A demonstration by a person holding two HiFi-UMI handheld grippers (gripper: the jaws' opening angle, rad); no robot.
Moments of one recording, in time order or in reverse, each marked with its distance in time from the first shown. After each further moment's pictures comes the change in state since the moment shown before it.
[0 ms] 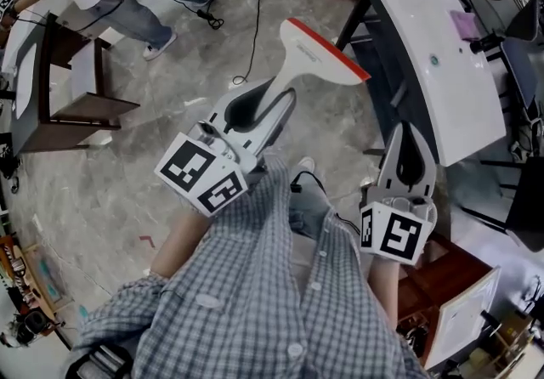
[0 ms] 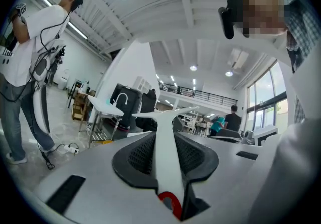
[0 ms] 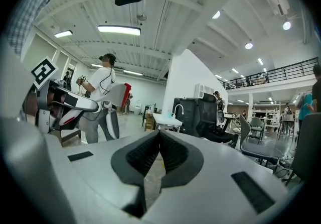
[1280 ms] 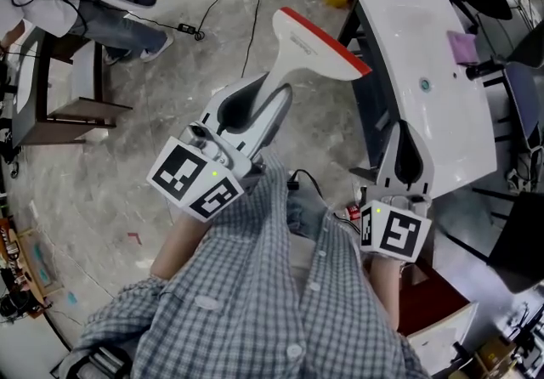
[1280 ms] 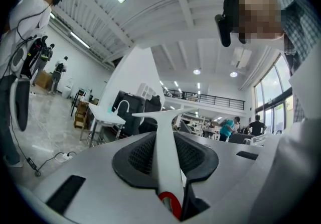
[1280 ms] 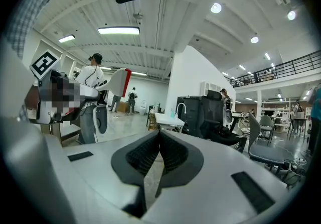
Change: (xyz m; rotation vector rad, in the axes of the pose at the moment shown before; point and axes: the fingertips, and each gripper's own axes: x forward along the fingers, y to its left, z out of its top) left arm 0.111 -0.008 0.029 0.031 -0.086 0.078; right arm 0.083 -0.096 -0.021 0.003 -0.008 0.092
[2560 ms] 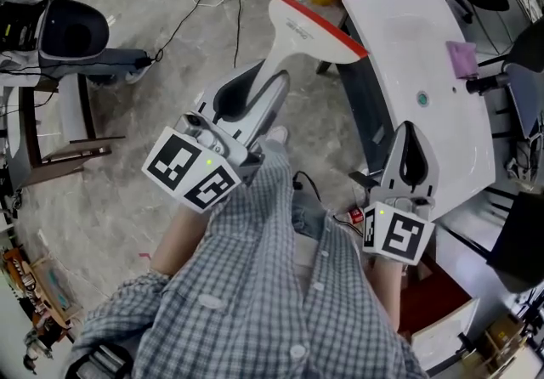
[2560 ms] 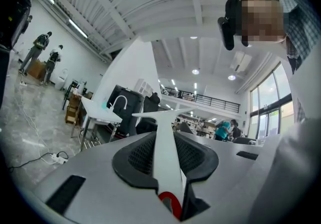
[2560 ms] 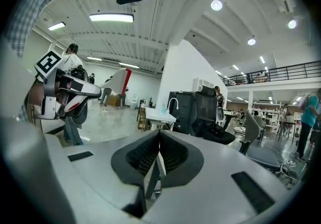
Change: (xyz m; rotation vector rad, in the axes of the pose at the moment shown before) left arm 0.112 0.102 0.020 -0.048 0.029 -0.080; right arm 0.113 -0.031 -0.001 -0.022 0.075 -0.107
